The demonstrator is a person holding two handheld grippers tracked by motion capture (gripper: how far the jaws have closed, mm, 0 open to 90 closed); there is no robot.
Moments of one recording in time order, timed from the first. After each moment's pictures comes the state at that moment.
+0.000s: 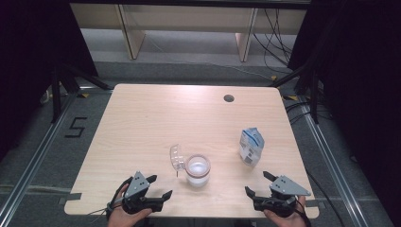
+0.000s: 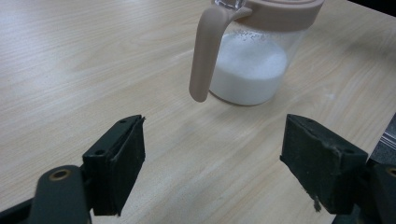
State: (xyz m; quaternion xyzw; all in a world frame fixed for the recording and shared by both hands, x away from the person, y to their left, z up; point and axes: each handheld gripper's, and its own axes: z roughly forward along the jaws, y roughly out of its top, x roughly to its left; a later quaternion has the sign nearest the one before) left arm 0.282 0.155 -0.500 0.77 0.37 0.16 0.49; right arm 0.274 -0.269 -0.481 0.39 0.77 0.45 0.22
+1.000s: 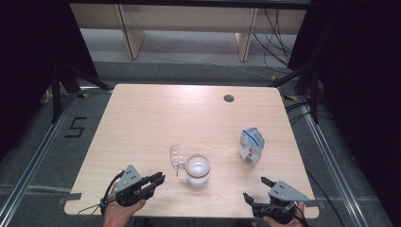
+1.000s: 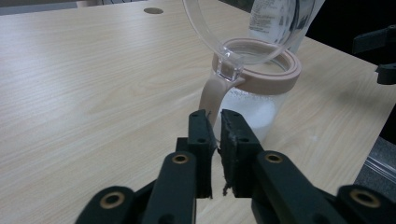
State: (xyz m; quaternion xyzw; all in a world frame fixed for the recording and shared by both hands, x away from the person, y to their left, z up) left arm 0.287 0.166 -0.469 0.75 0.36 0.17 0.53; right arm 0.260 -0.265 -0.482 0.38 0.78 0.44 0.22
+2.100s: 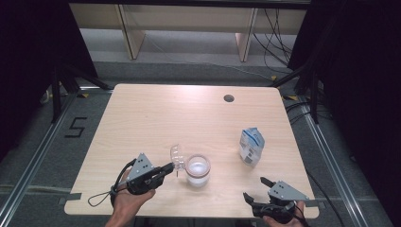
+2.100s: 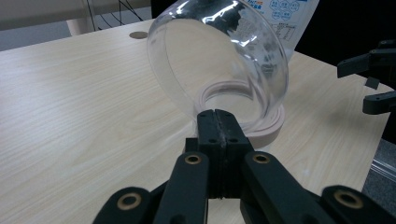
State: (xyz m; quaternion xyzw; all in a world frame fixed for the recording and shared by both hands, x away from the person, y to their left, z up) left arm 0.306 0.136 -0.442 0.76 0.33 0.18 0.53; right arm 0.261 -0.266 -0.484 0.38 0.78 0.44 0.21
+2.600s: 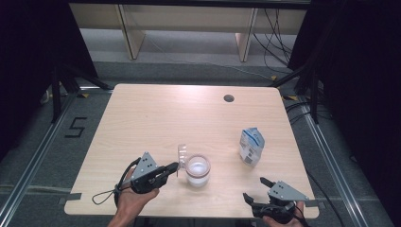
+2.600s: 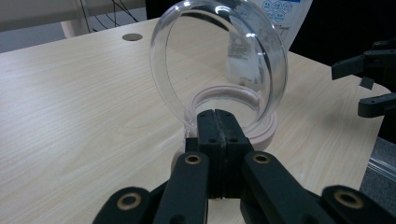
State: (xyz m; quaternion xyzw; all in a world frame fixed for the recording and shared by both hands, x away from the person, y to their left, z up) left arm 0.308 0.126 -0.441 0.76 0.32 0.17 0.54; right arm 0.259 -0.263 -0.484 0.39 0.78 0.44 0.21
